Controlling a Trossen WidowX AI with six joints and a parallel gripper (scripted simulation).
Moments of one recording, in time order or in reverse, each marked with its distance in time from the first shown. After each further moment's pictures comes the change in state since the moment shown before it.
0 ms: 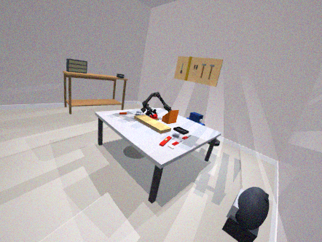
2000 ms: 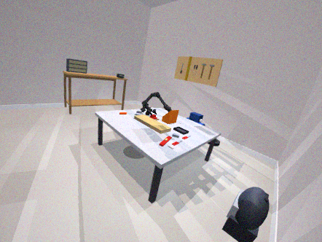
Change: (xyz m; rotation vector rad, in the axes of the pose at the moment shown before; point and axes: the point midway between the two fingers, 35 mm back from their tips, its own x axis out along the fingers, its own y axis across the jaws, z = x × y) arm -0.008 0.000 0.001 0.002 0.003 -0.001
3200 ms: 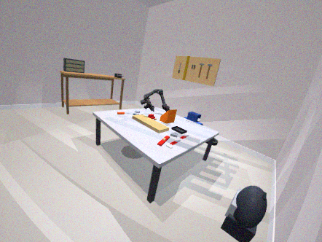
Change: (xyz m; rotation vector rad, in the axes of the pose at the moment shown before) arm -0.024 -0.003 -0.051 -0.446 -0.333 -0.013
